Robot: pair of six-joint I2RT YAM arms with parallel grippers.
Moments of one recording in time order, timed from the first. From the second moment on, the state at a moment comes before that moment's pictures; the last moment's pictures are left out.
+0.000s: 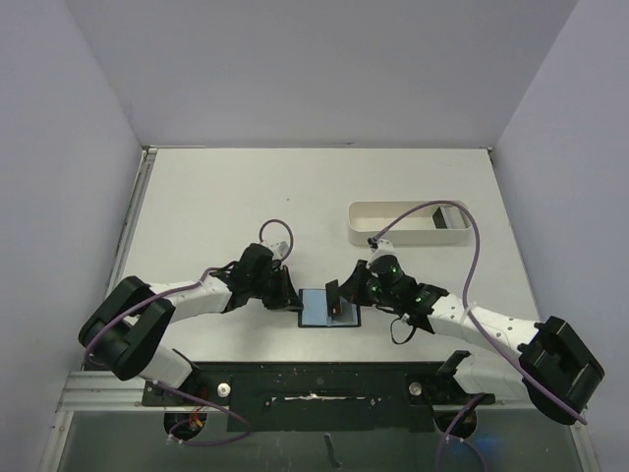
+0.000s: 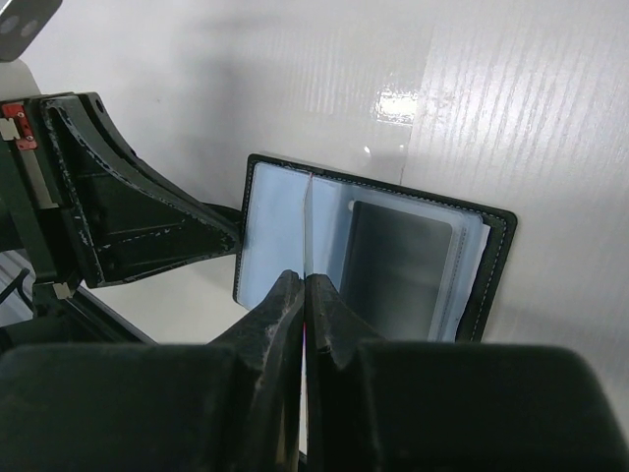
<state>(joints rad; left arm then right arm) -0.65 1.48 0.57 0.06 0.37 -0.78 0.77 1.15 0.50 0.01 -0.01 0.81</state>
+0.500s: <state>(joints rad) -0.65 1.49 0.55 0.06 0.36 -0.78 0.74 1.18 0.43 0.11 -0.07 0.86</state>
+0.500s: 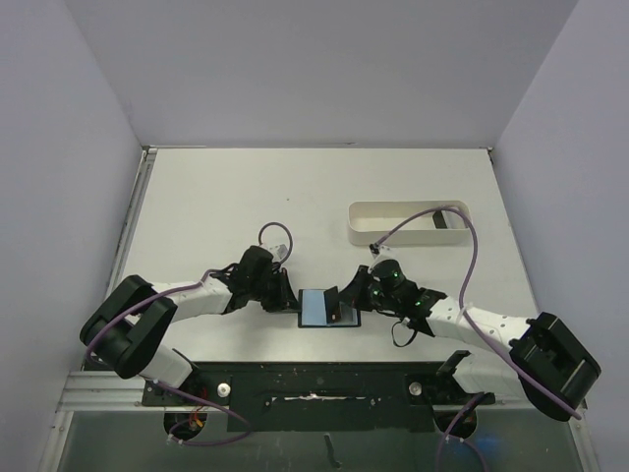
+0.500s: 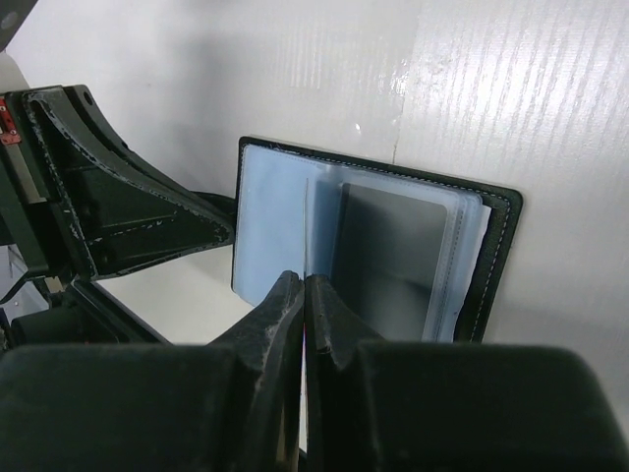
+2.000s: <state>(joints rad) -0.65 1.50 0.53 0.11 0.38 -0.80 0.63 1.27 0.33 0.25 -0.18 0.89</state>
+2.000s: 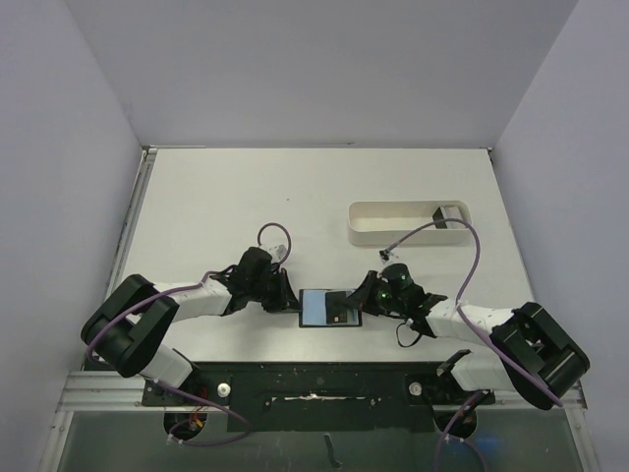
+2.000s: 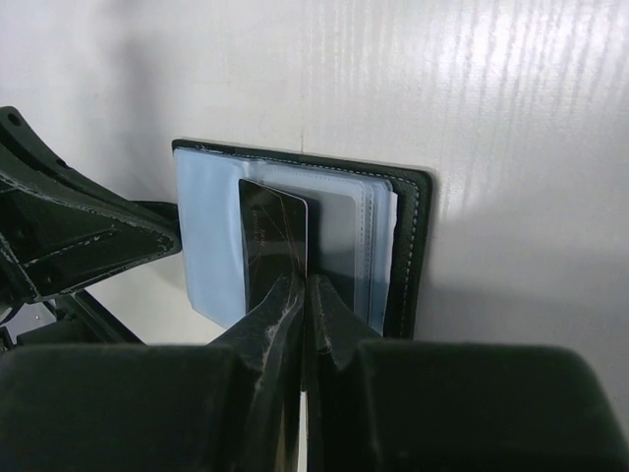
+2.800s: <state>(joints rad) -0.65 1.50 0.52 0.14 0.37 -0.81 0.67 1.30 0.29 0.36 -0.12 0.96</state>
